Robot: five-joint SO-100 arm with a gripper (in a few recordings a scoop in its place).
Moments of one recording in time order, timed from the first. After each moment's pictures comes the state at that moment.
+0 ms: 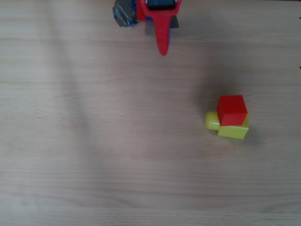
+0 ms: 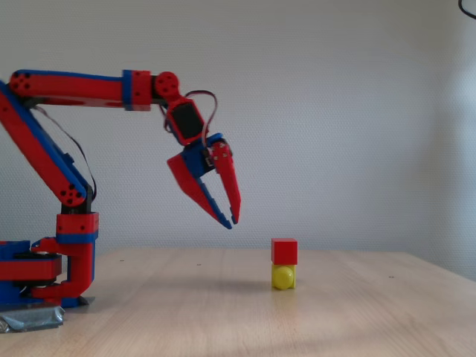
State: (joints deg) arm -8.3 131.9 128.3 57.1 14.9
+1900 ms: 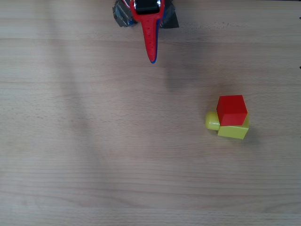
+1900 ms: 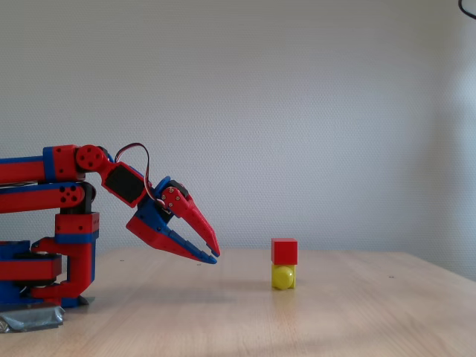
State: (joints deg) arm -5.5 188.3 179.6 40.5 10.6
